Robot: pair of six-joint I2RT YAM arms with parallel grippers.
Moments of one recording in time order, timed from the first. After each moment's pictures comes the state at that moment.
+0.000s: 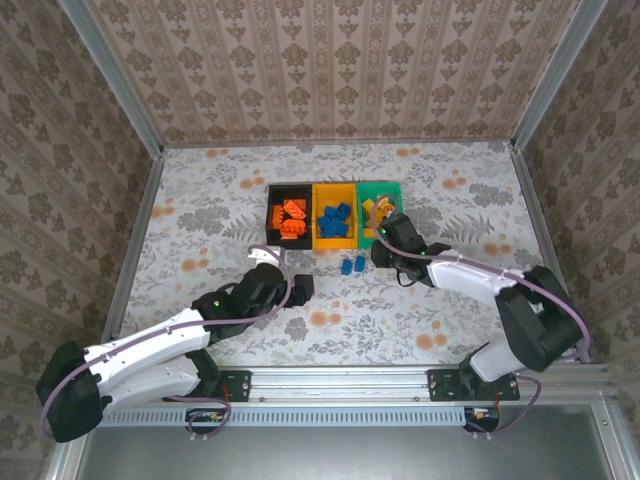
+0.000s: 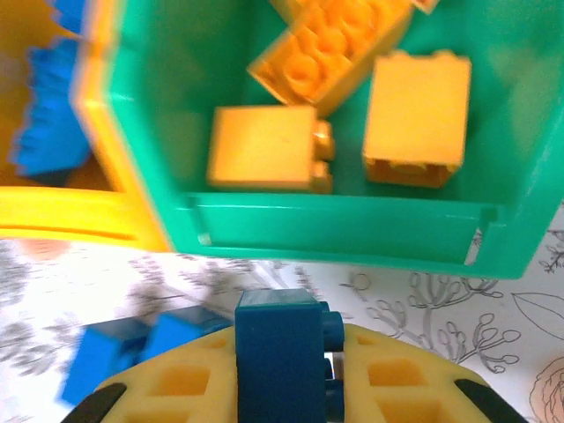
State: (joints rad) left arm -0.97 0.94 0.50 -0.27 -0.31 -0.67; right arm 0.54 1.45 0.77 -0.16 0.12 0.52
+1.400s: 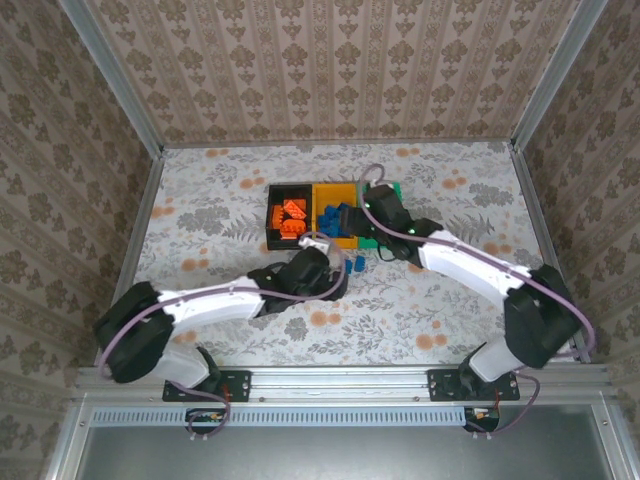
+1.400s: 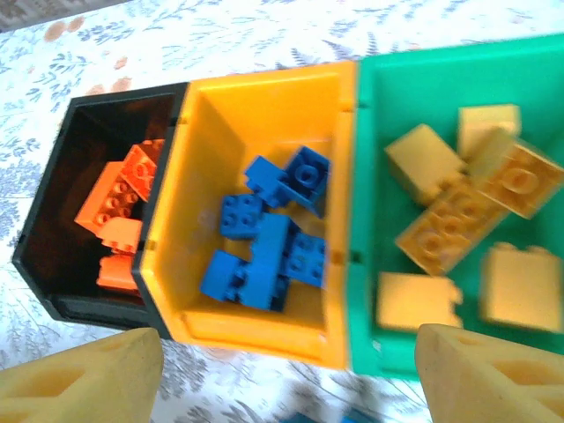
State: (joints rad) left arm -1.02 1.45 0.76 -0.13 -0.19 -0.55; right arm 0.59 1.48 1.03 -0.25 0.20 0.57
